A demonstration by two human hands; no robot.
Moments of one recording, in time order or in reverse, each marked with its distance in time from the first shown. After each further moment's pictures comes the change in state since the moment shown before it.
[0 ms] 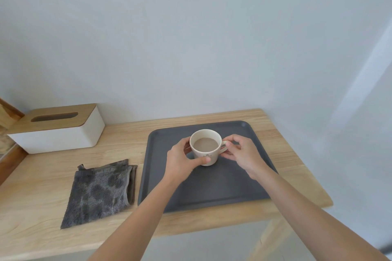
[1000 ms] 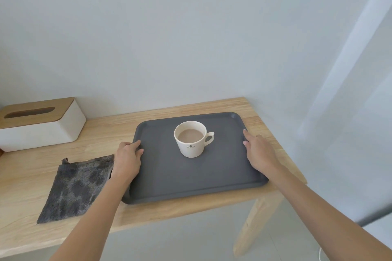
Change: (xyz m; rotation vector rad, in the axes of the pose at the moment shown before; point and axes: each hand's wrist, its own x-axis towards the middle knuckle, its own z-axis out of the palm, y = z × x) left_hand -0.003 -0.043 -0.064 0.611 0.124 -0.152; right_hand -0.024 0.034 -0.078 -0.934 0.149 0.015
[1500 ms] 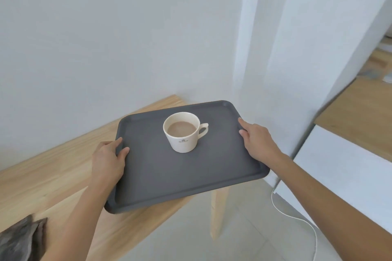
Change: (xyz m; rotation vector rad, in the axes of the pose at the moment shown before) left_hand 0.007 0.111 0.024 -0.089 -0.132 0.335; right_hand -0.088 0.073 -0.078 0.084 0.214 0.296
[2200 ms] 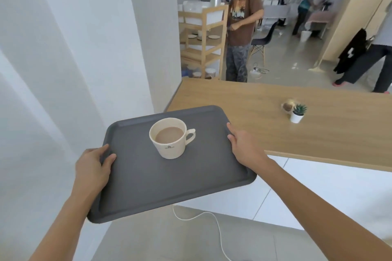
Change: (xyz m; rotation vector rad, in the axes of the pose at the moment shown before) left_hand -0.068 0.411 0.291 -0.115 -0.350 0.598; right_hand -0.129 0.364 -0.239 -0.030 0.368 0.592
